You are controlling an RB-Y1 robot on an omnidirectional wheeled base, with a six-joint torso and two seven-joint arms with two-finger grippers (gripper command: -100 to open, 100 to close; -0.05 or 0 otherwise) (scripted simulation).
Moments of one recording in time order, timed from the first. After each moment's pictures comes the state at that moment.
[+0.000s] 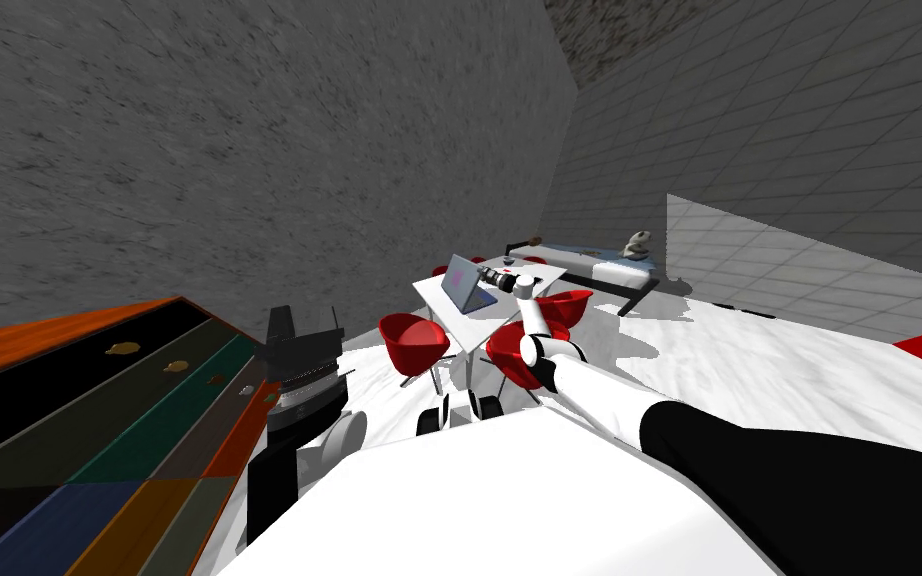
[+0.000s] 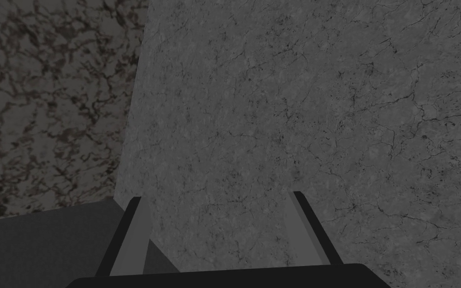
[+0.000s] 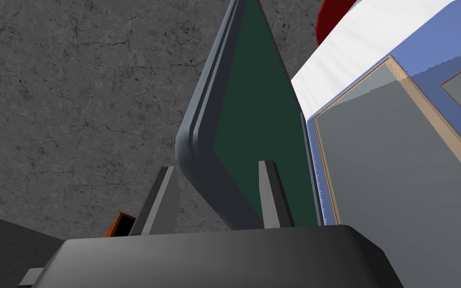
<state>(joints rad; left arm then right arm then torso) 0.52 0.01 0.04 -2.39 0.12 -0.53 -0.01 -0.80 -0.23 -0.51 -1.10 -1.18 0.89 -1.34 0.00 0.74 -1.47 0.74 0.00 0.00</state>
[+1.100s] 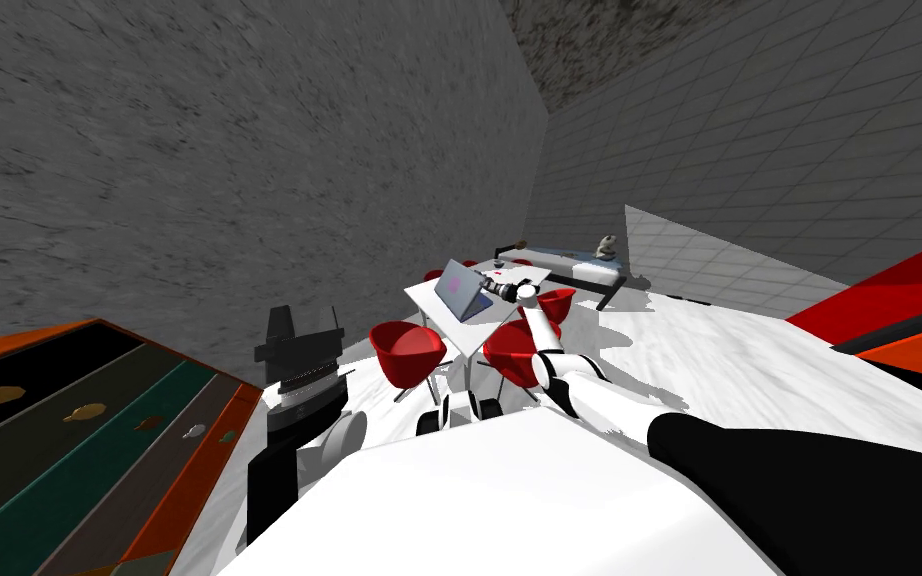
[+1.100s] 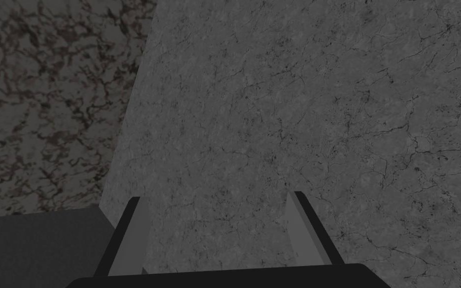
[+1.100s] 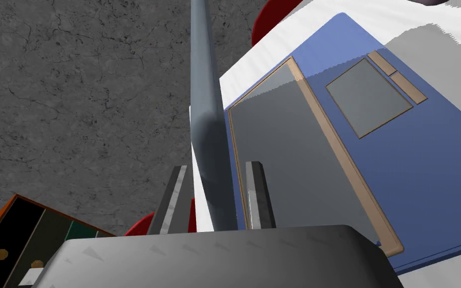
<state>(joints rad) 0.52 0.01 0.04 -2.39 0.12 -0.53 -0.01 -0.61 -0.30 -0.34 -1.25 -1.16 0.87 -1.27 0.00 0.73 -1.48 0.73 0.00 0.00</state>
